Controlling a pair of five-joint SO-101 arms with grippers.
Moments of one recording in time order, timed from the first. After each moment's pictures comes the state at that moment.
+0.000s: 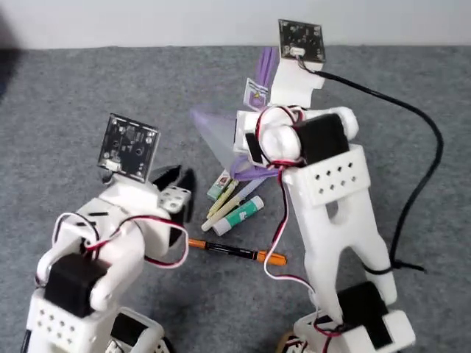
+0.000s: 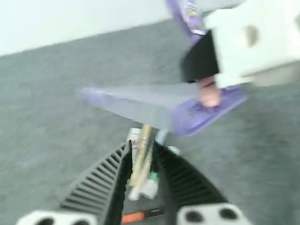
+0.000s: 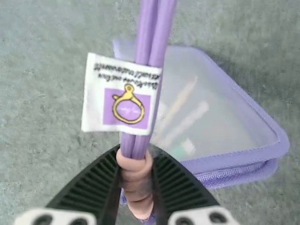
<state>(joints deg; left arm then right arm) 22.7 -56.9 28.2 76.9 11.0 -24.3 -7.8 -24.2 94.0 -25.5</state>
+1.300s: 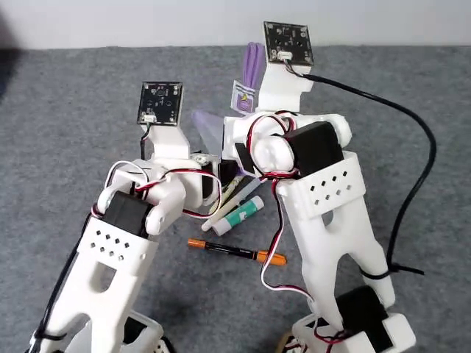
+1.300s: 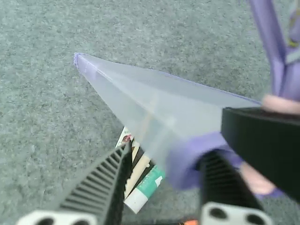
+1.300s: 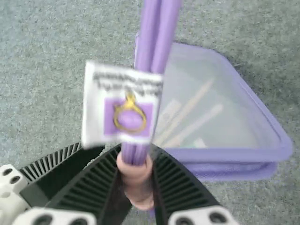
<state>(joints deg) 19.4 -34.7 31.0 61.8 22.0 -28.2 -8.9 -24.2 94.0 -25.5</state>
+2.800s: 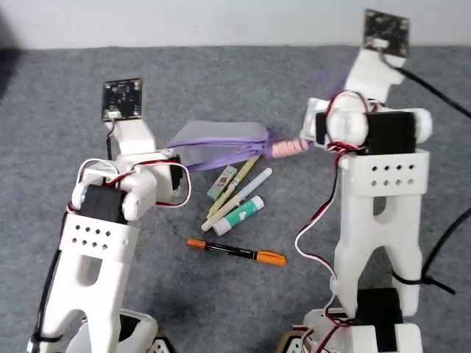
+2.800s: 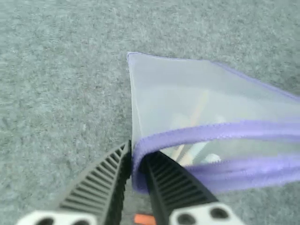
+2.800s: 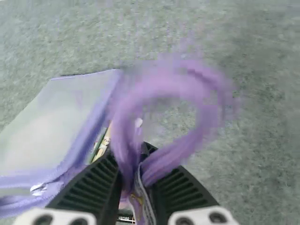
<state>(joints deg) 7.7 -34.5 31.1 66.2 20.1 -5.0 -8.9 -24.2 95.9 -17.4</state>
